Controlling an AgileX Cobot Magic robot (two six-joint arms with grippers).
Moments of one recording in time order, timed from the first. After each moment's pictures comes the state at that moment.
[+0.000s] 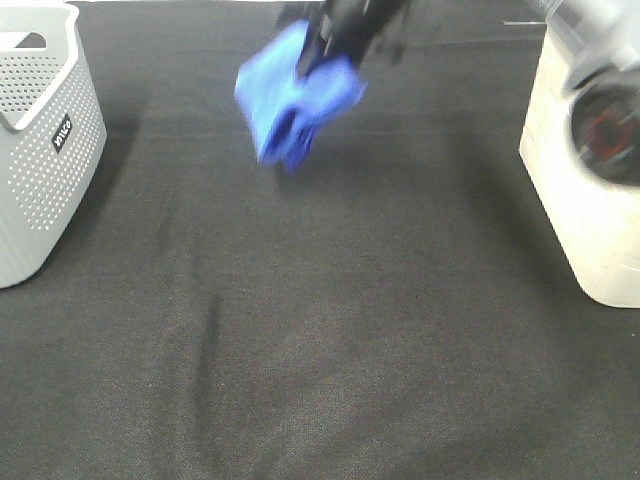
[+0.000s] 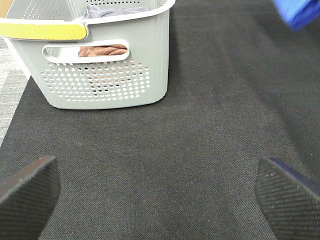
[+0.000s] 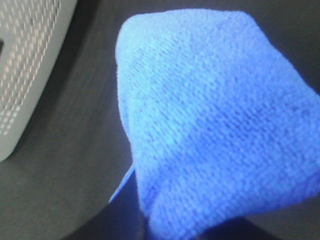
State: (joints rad) left arm -0.01 -0.01 -0.50 0.00 1.05 0.01; right arm 0.40 2.52 -2.68 0.36 1.21 -0.03
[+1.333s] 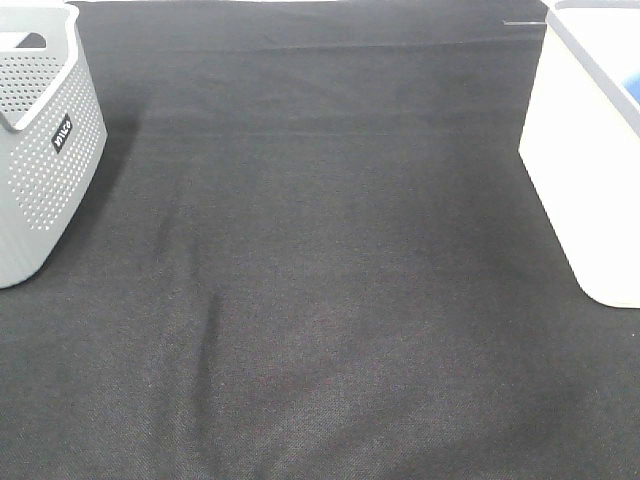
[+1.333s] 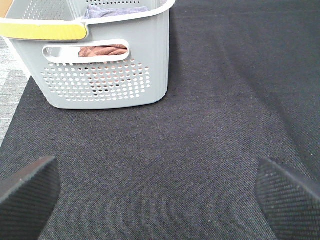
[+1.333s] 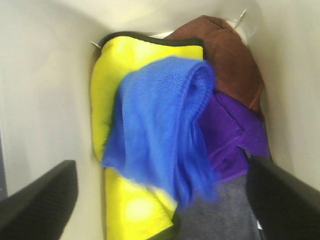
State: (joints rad) left arm -0.01 -0.01 -0.50 0.00 1.05 0.01; right arm -0.25 2.02 -2.06 0.10 1.22 -0.06
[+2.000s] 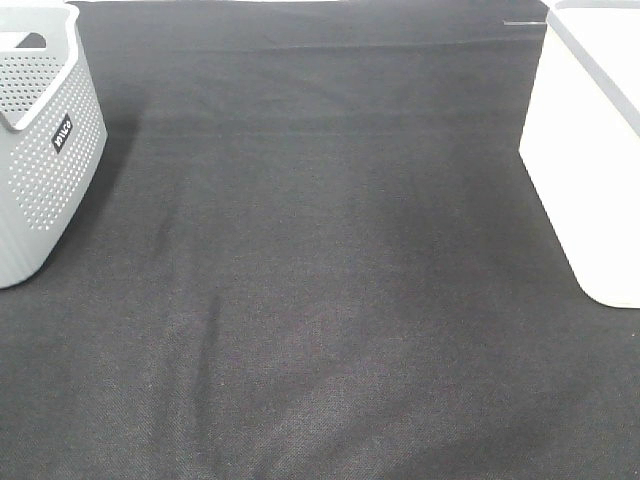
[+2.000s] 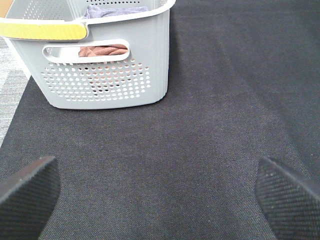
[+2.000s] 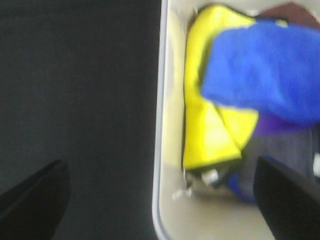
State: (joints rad) left arm -0.01 -0.01 -0.50 0.00 1.05 0.01; right arm -0.07 1.56 -1.64 0.13 1.21 -0.07
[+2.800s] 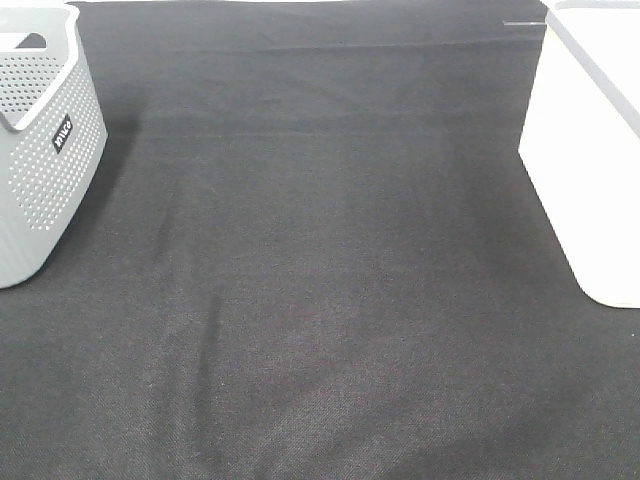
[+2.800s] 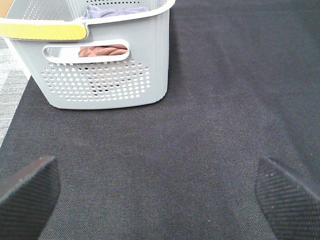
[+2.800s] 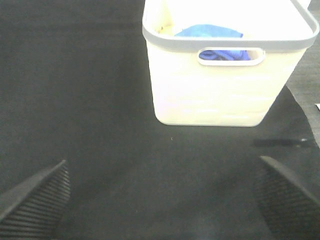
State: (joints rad) left arm -0.01 -0.01 -0.50 0.00 1.05 0.01; right arm -0.05 0.00 -0.70 0.00 1.23 -0.07
